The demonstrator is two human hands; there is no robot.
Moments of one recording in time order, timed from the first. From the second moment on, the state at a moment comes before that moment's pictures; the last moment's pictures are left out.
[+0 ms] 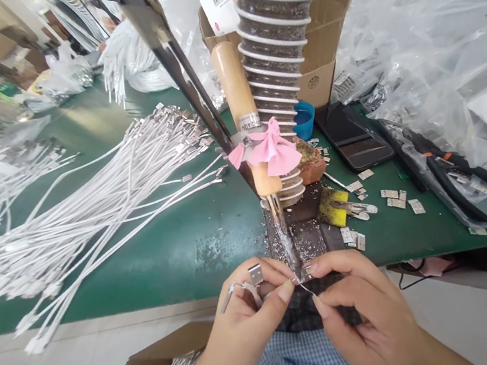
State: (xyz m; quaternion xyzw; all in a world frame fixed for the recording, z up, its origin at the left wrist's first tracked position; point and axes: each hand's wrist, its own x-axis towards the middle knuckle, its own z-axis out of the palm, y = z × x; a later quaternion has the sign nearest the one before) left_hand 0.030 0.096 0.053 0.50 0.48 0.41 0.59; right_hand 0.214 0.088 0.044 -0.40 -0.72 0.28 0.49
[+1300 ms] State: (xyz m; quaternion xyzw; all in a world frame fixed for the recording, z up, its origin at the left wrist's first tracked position) left_hand 0.032 0.099 0.055 0.48 0.43 0.42 0.63; right_hand 0.212 0.087 0.042 -0.39 -0.73 0.27 0.49
